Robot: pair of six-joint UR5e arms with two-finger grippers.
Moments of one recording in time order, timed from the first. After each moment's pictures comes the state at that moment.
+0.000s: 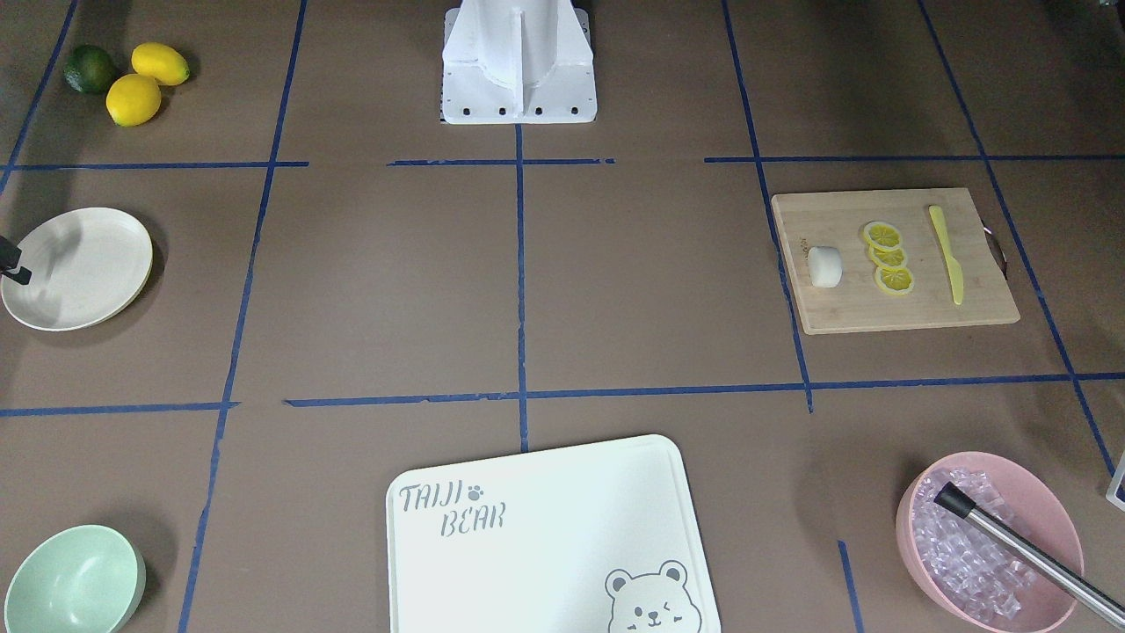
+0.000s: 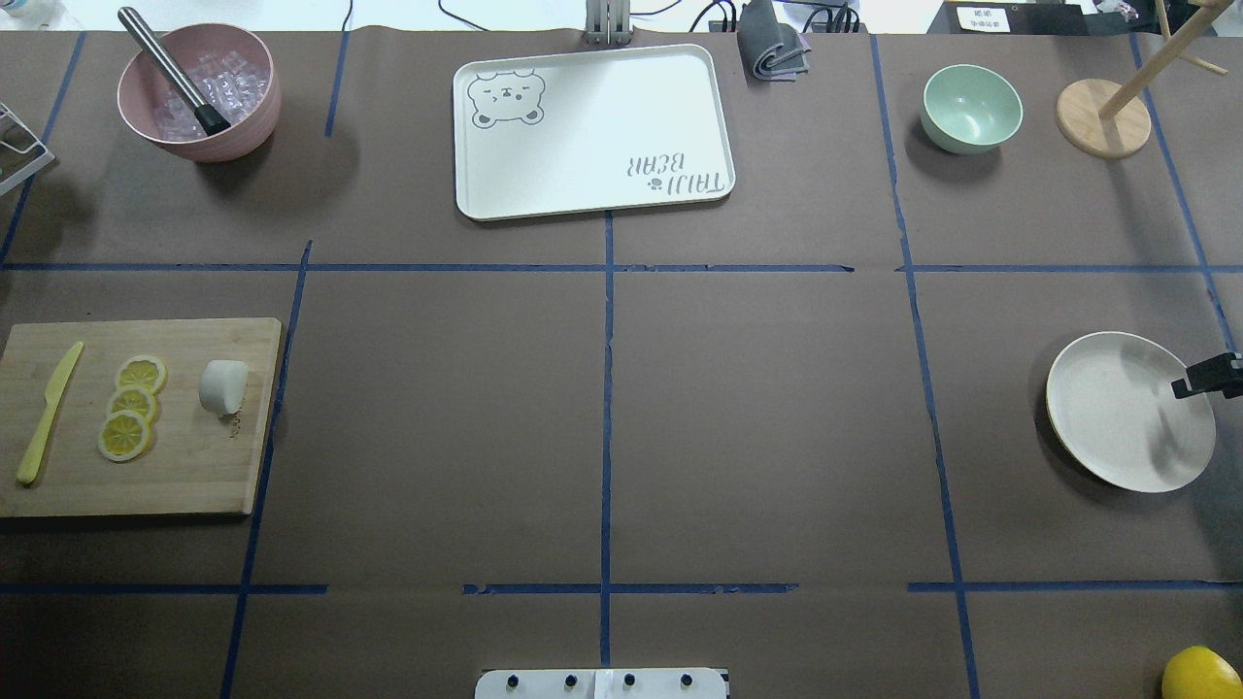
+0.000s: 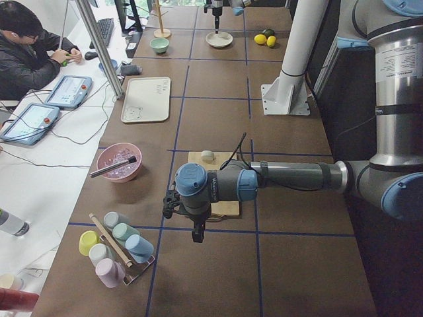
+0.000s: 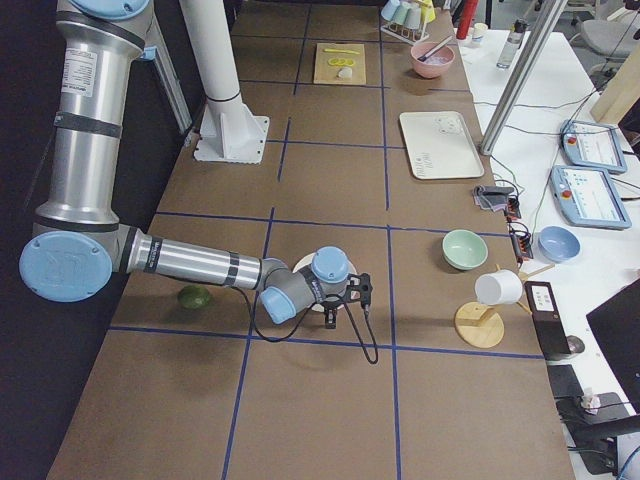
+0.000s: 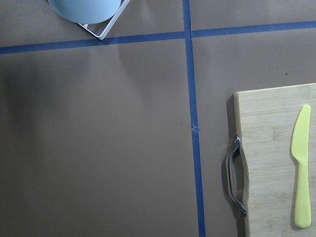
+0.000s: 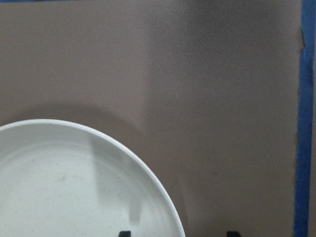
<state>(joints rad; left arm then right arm) -1.56 -1.44 -1.70 -1.52 -2.36 0.12 1.15 -1.75 1.48 -0.81 2.34 0.60</state>
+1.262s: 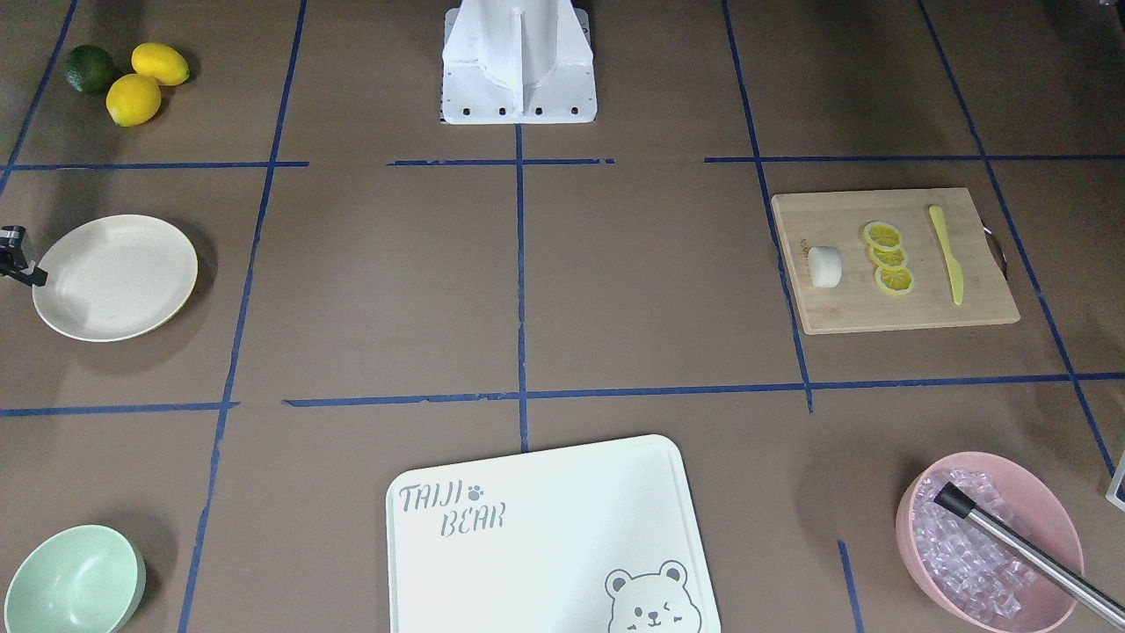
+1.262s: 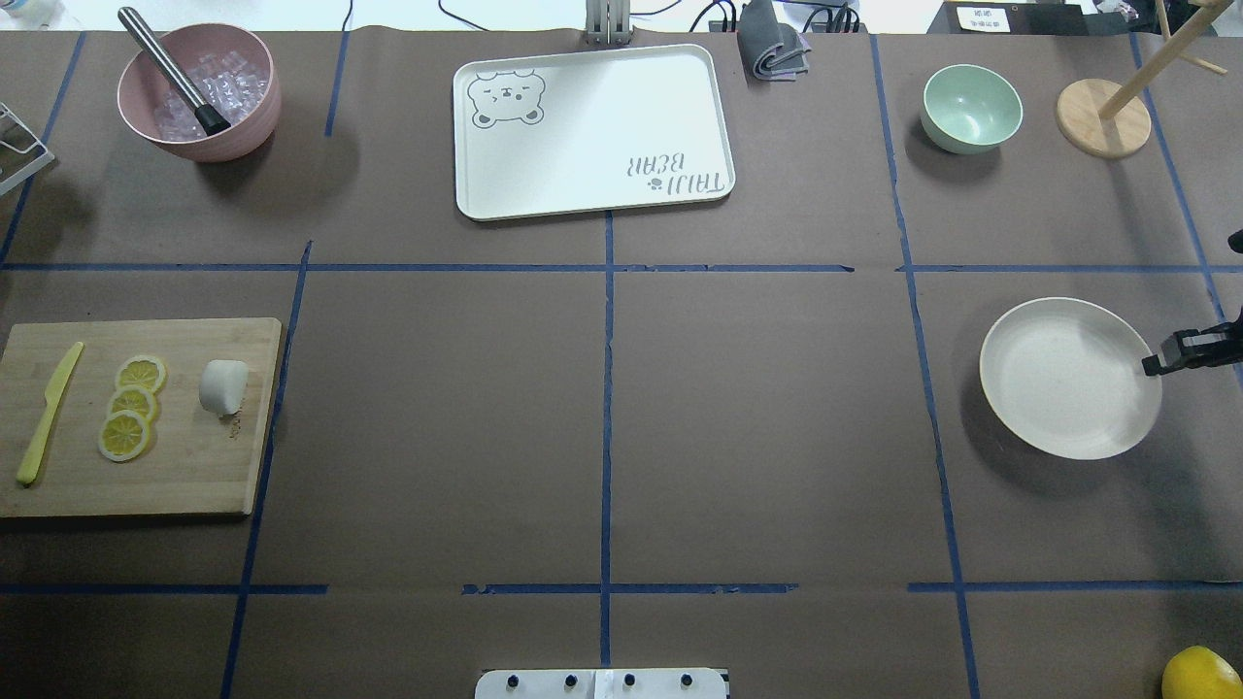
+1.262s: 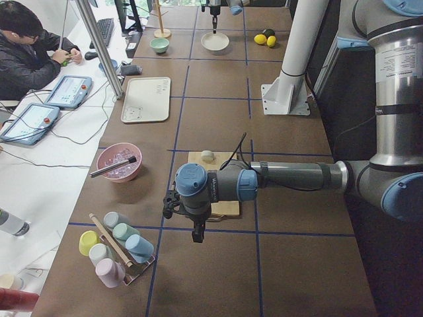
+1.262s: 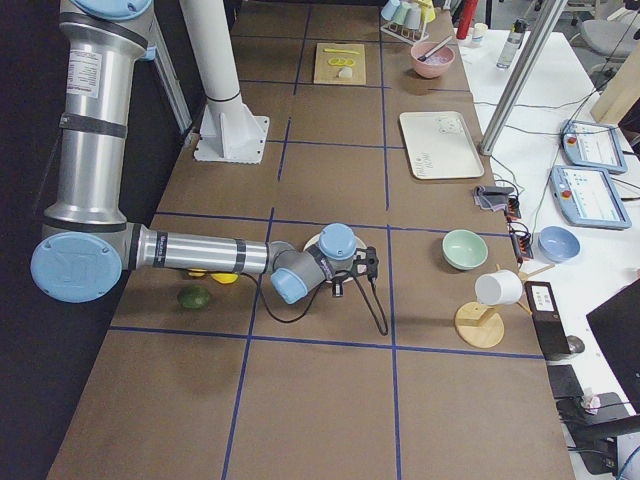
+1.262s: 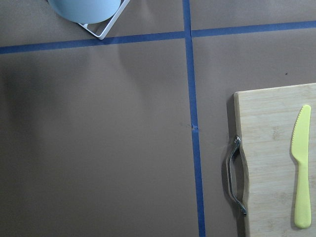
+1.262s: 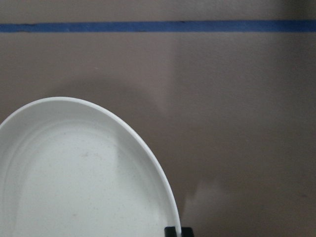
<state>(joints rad) -1.56 -1.44 -1.70 -1.52 -2.36 0.12 1.14 -1.70 1.59 -0.82 2.42 0.71</state>
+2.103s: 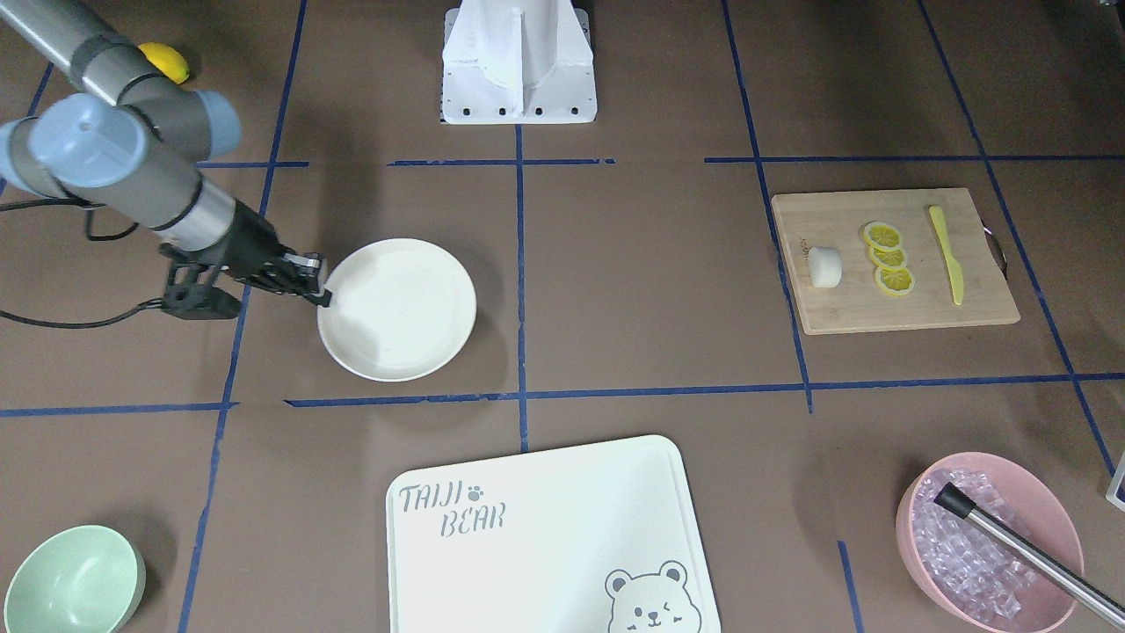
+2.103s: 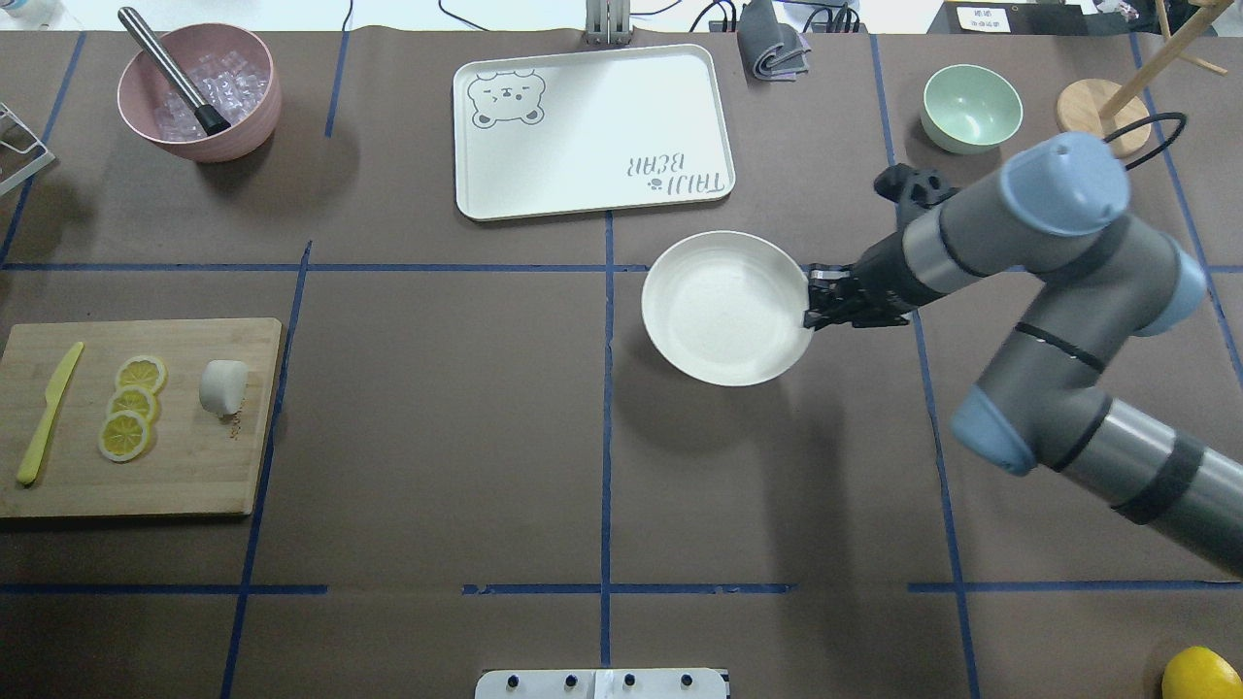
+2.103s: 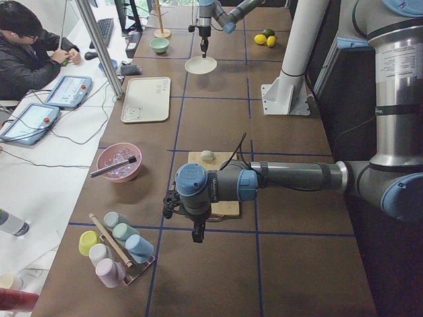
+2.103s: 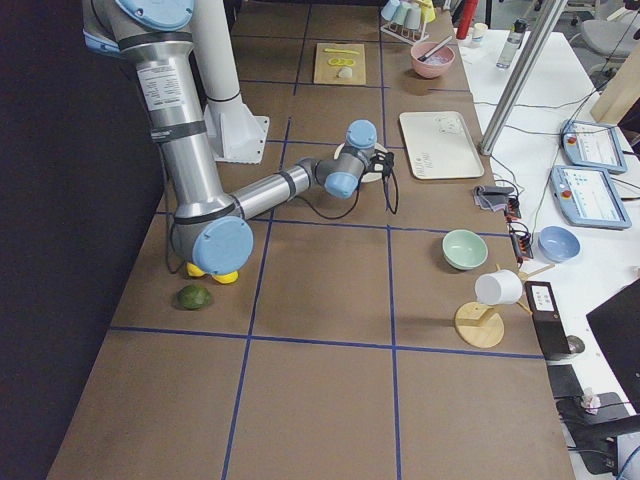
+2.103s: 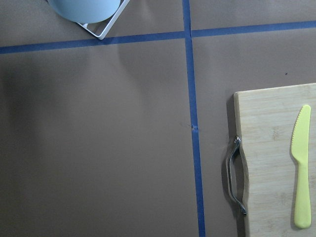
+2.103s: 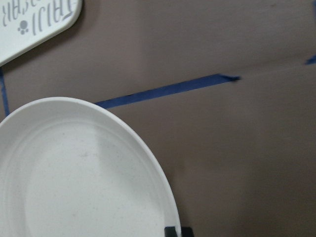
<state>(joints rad) -1.56 -1.44 -1.70 -1.52 -2.36 0.12 0.73 -1.18 1.65 -1.03 2.14 1.42</state>
